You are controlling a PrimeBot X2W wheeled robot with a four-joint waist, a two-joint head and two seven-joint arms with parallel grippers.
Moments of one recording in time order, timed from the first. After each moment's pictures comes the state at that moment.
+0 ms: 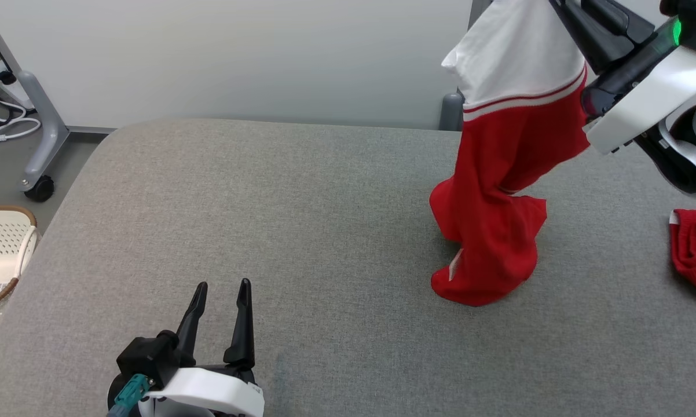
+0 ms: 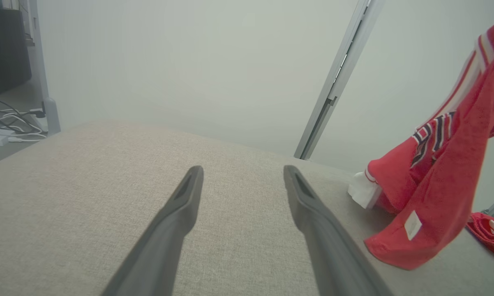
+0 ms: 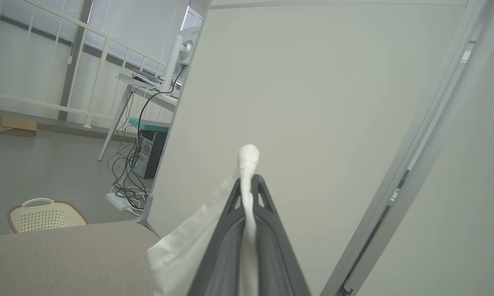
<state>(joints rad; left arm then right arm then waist) -0.04 0.05 -0.22 0.22 -0.43 0.04 -0.26 -1.19 -0.63 1.04 0.34 0.83 0.13 -0.26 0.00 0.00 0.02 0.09</state>
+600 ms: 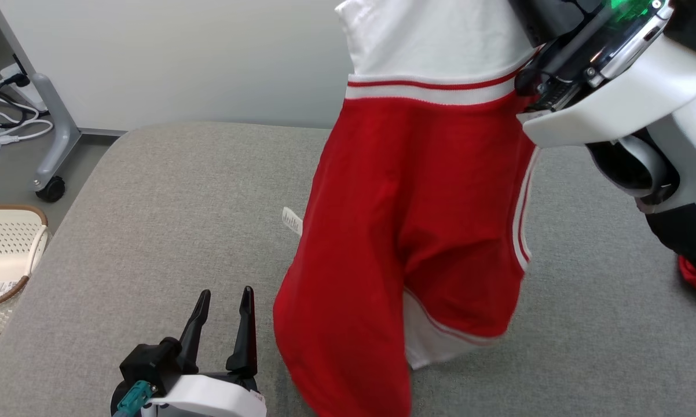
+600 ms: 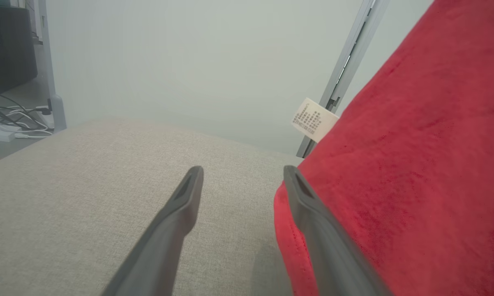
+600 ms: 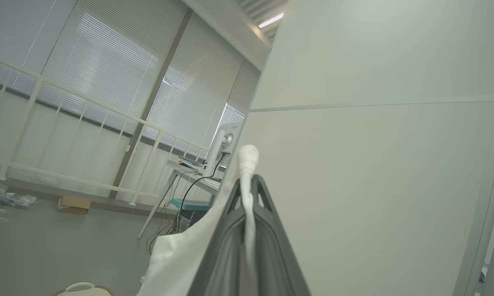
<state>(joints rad) -0.02 0.05 -0.23 0.22 -0.43 0.03 -0.26 -1.12 -0.45 0.80 0.14 0.73 0.13 -0.26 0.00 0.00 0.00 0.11</state>
